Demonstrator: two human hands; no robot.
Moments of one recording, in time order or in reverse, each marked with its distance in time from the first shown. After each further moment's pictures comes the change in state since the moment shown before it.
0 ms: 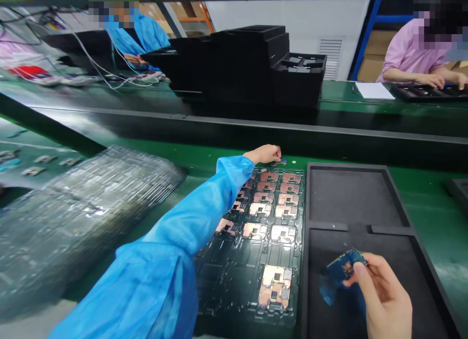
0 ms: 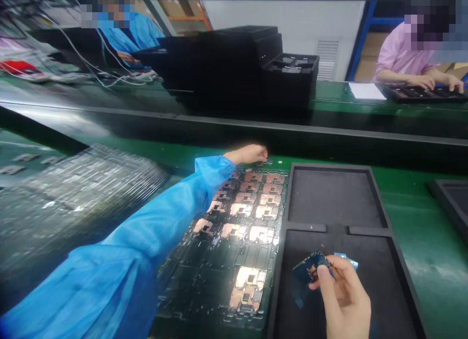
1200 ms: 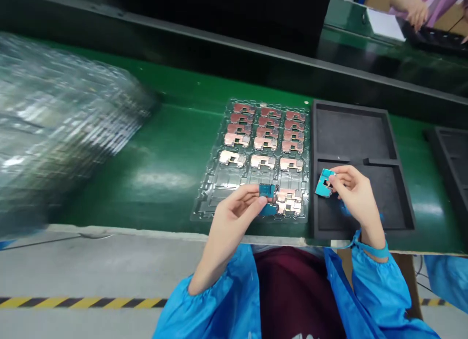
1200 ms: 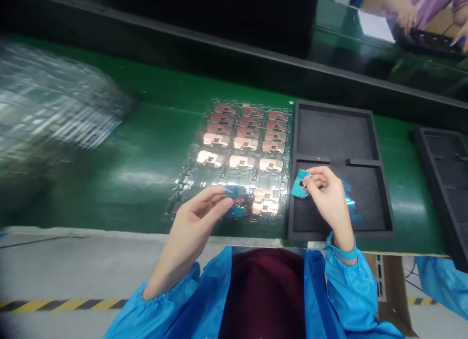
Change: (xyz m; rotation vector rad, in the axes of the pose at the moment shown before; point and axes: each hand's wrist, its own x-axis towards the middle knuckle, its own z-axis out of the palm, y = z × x) left_hand -0.356 0.110 0.151 -1.425 0.456 -0.291; right_hand 0.025 -0.012 0.024 -0.412 -0.417 -0.175
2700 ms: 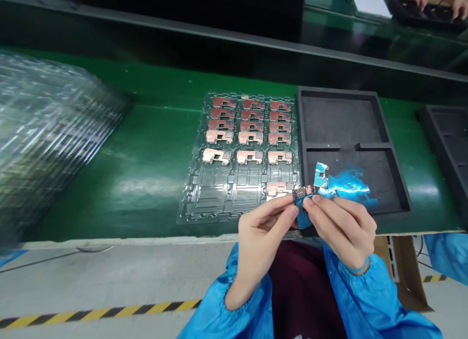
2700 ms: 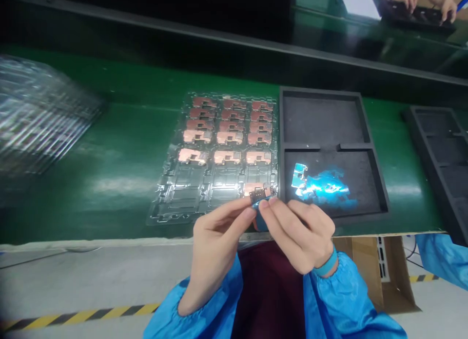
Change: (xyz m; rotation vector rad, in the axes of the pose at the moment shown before) left_hand -0.039 -0.004 0.065 -0.144 -0.059 0.050; right_hand -0.083 -0.028 0.011 -0.689 0.345 -1.073
